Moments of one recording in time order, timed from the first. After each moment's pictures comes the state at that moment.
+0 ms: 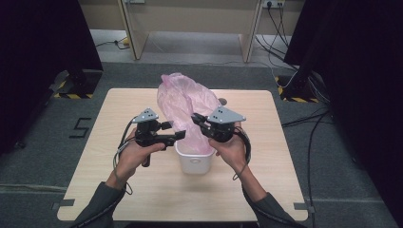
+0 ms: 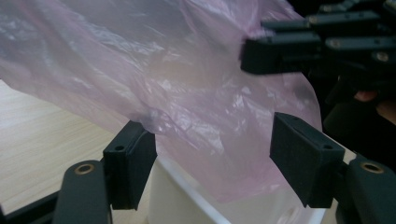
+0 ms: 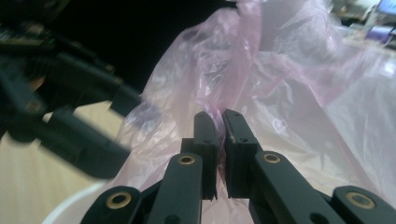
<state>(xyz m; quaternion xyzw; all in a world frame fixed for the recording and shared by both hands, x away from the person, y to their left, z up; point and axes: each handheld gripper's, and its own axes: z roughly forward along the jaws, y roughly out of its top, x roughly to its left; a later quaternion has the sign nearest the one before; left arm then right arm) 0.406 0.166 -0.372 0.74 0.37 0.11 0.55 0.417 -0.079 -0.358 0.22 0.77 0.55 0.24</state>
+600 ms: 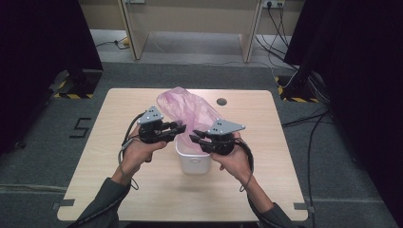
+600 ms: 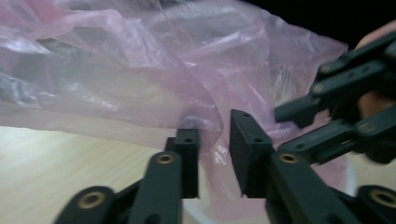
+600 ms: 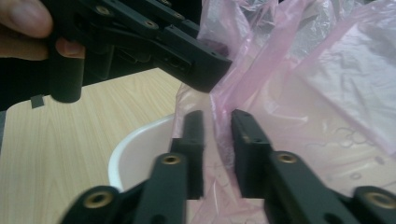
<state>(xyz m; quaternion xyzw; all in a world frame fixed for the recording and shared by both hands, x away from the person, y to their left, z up) 0.408 0.159 -0.367 0.76 0.31 0.17 0.54 0.398 -0.084 -0.381 0.22 0.81 0.53 0.16</state>
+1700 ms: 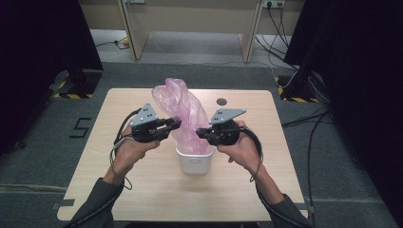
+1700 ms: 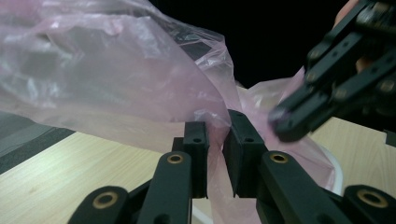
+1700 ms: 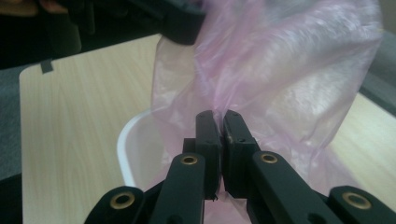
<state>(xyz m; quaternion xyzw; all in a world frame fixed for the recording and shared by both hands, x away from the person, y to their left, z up) 0.397 0.168 -0.346 0.76 0.26 0.20 0.55 0.406 -0.088 -0.343 0.21 0.86 0.45 0.13</state>
